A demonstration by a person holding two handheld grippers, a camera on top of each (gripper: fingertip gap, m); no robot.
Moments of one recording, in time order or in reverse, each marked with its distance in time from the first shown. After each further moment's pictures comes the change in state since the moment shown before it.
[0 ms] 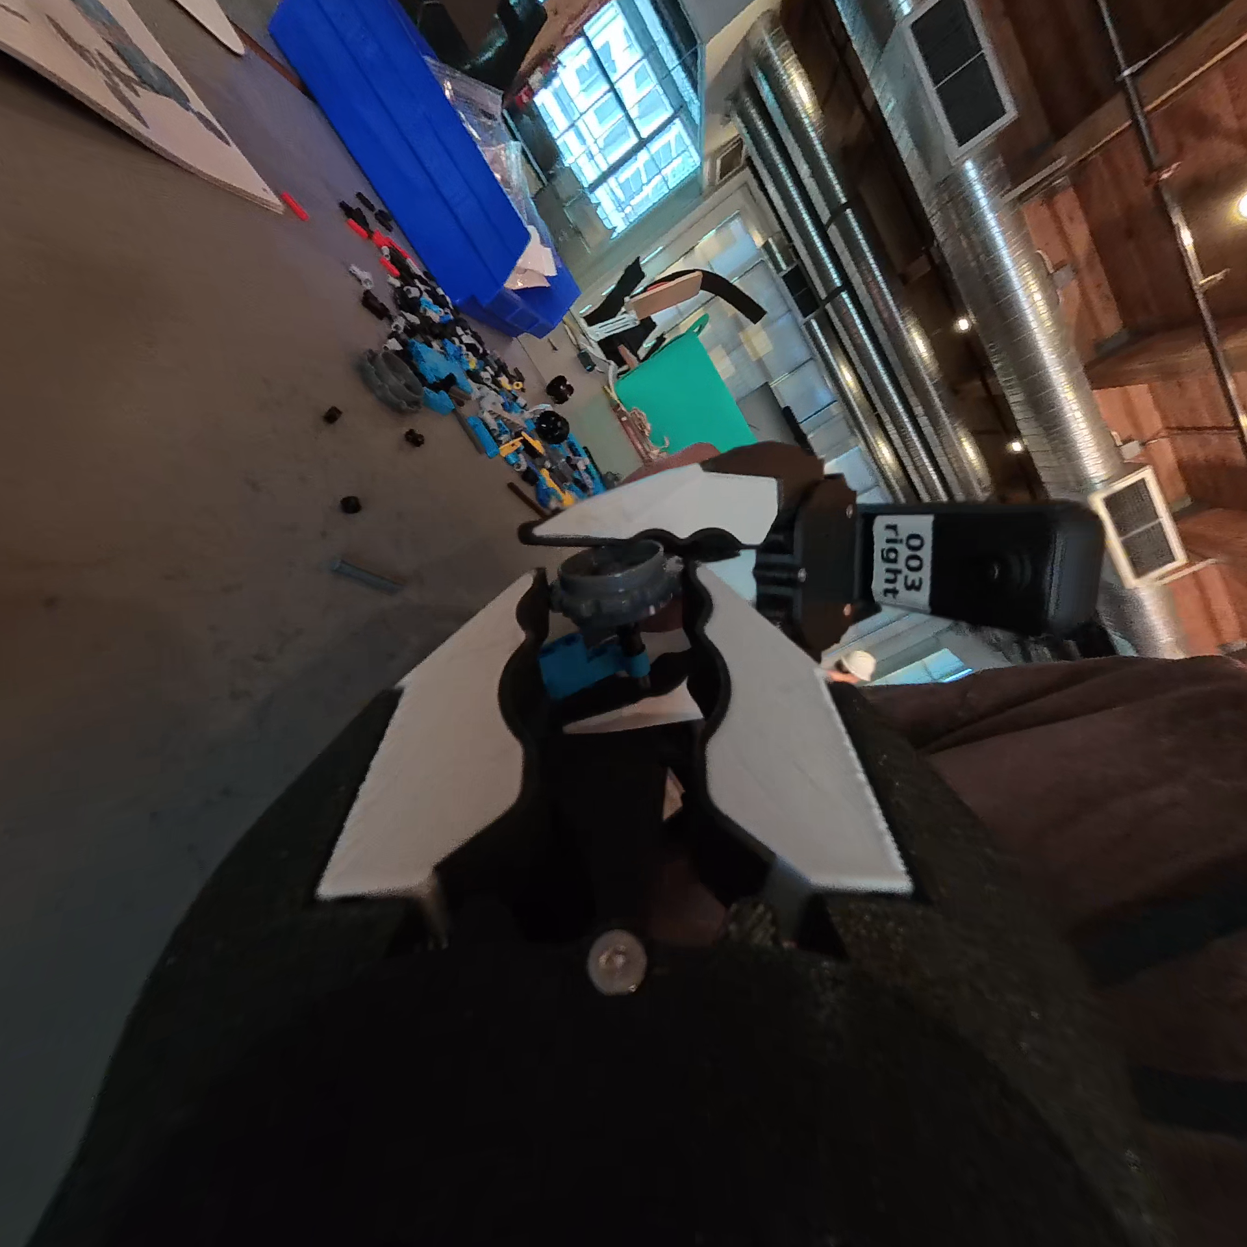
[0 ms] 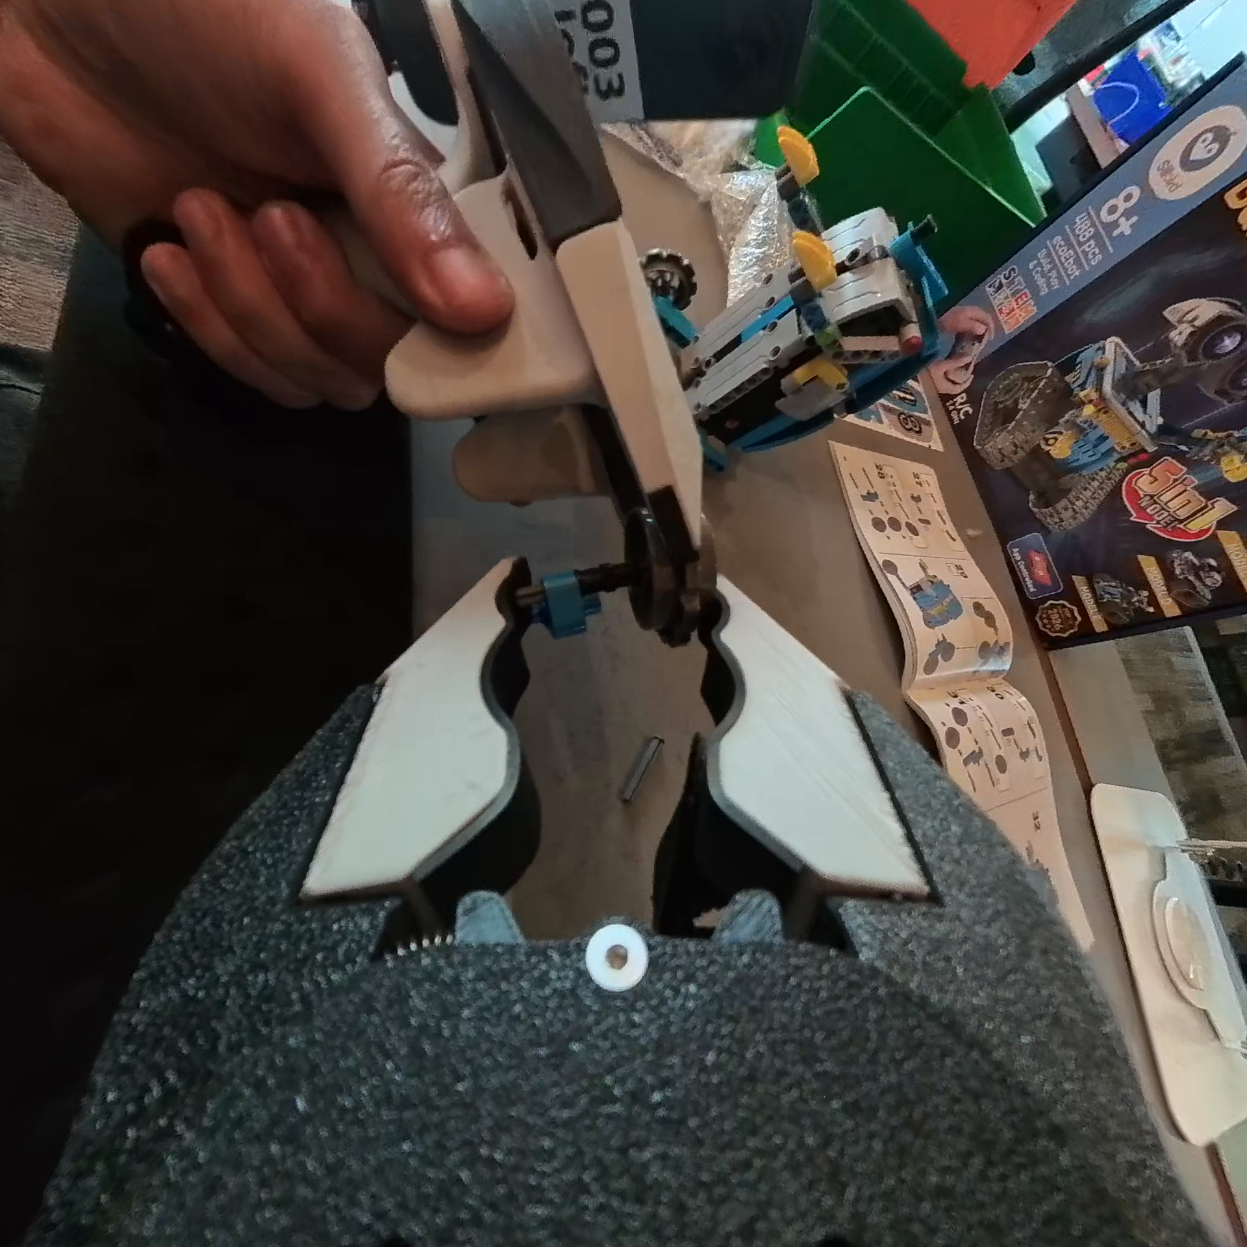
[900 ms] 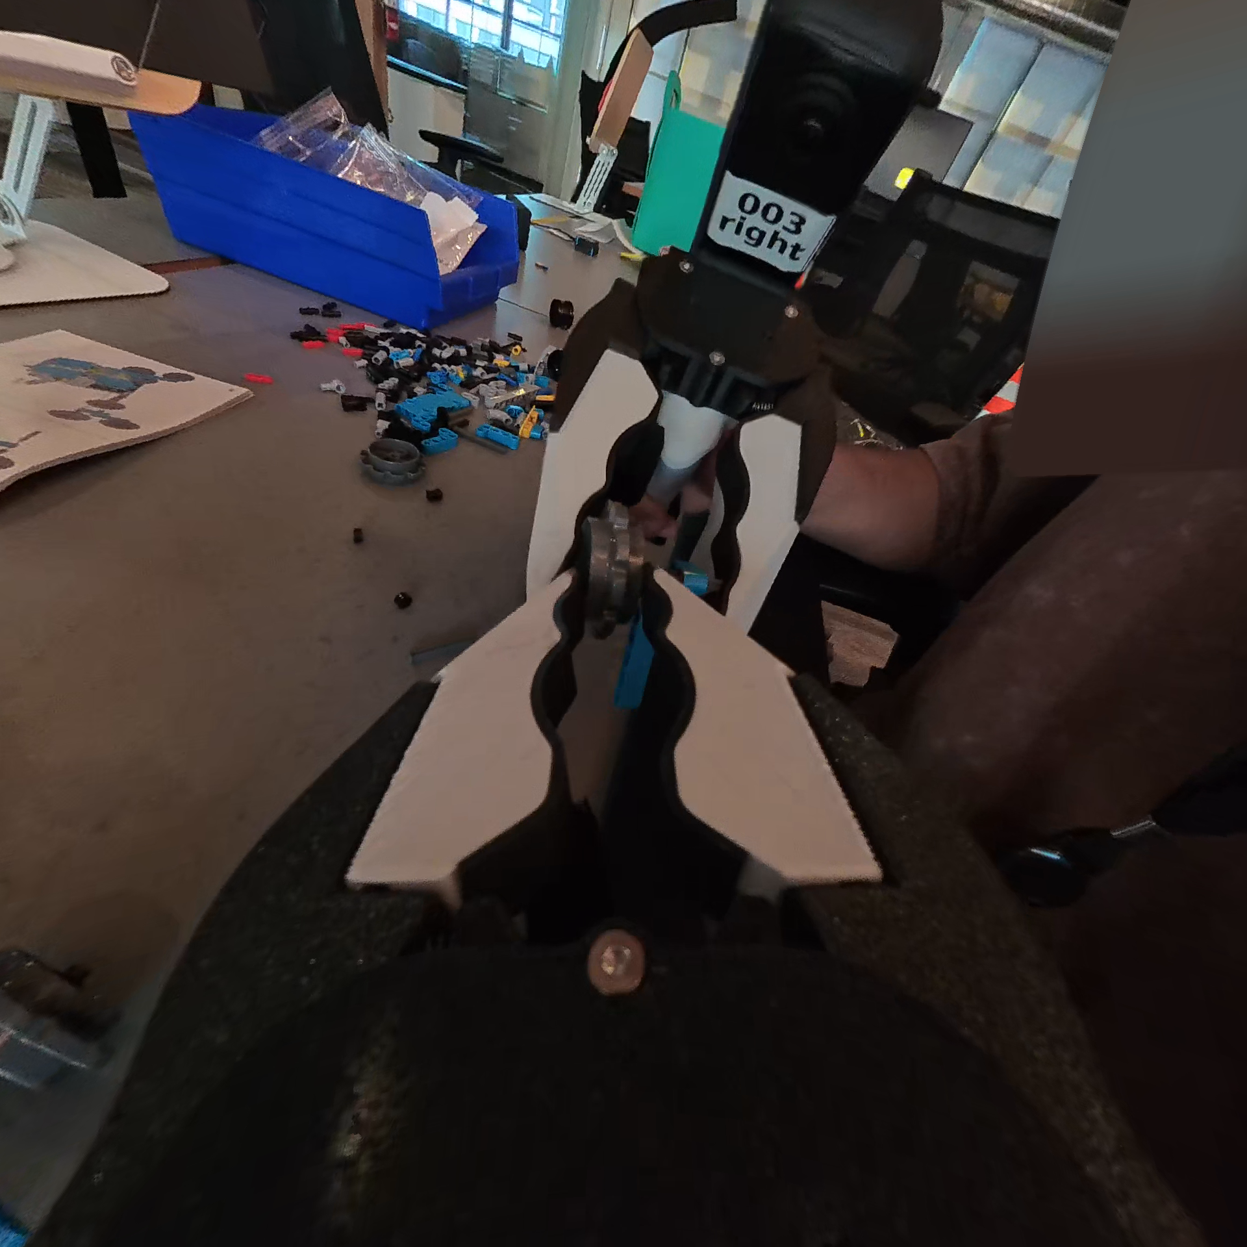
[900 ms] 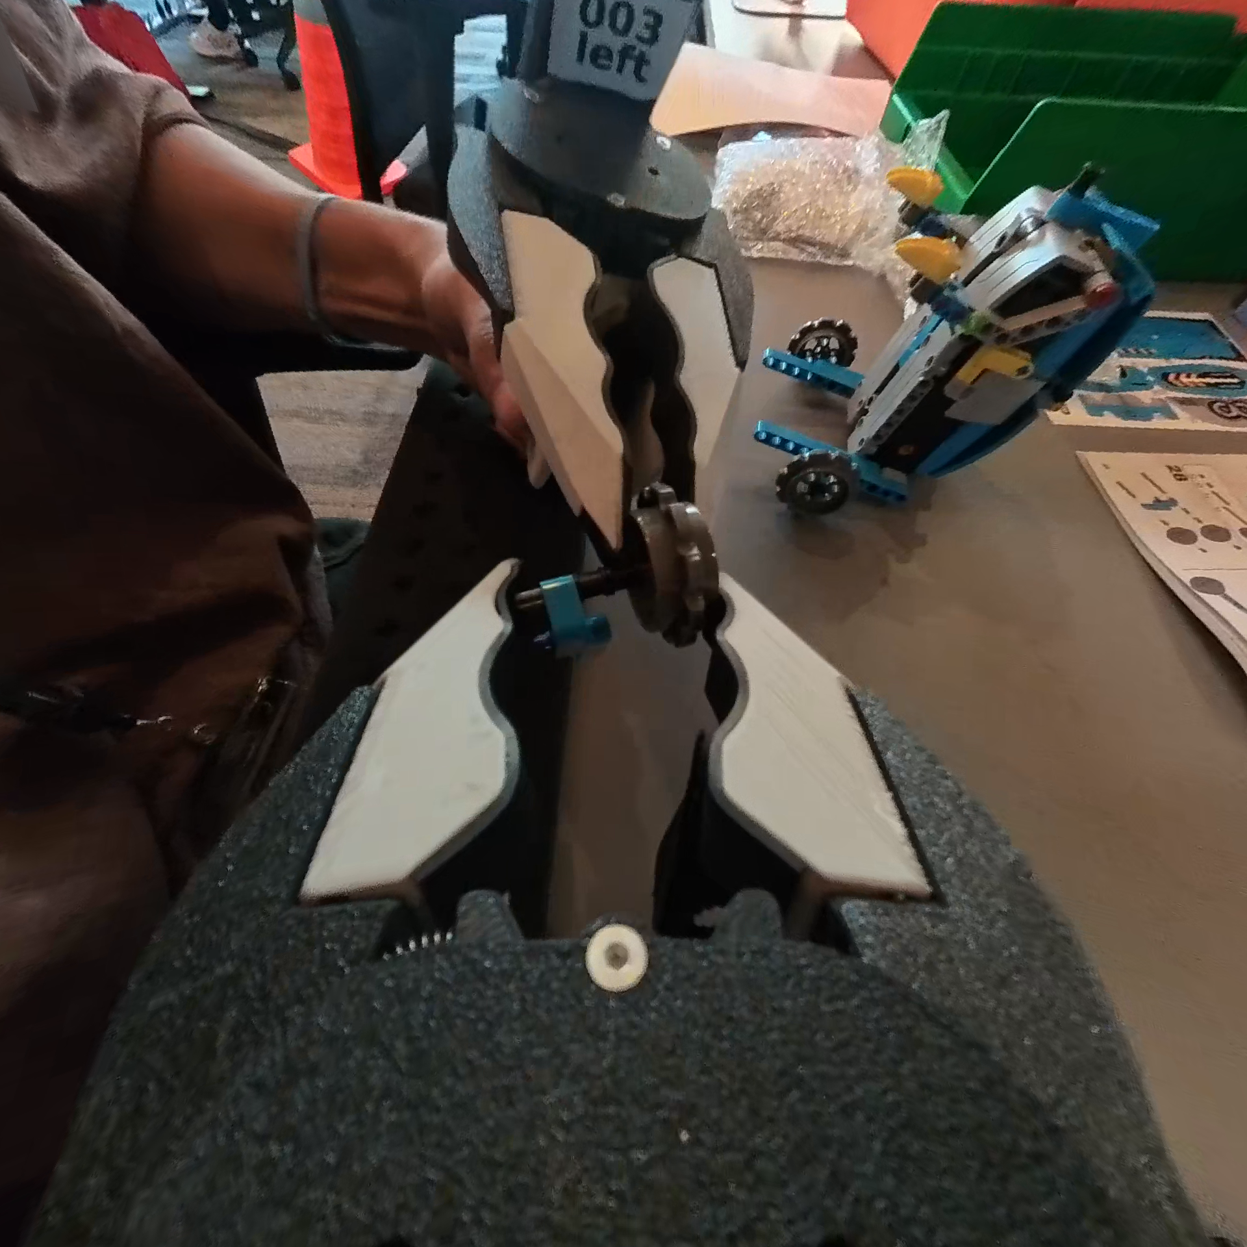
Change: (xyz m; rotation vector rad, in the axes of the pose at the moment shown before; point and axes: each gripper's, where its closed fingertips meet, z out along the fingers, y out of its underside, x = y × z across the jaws) left arm 0.014 0.019 0.002 -0.208 -0.036 0.694; right arm -0.022 -0.008 -0.021 0.223 -0.393 0.314
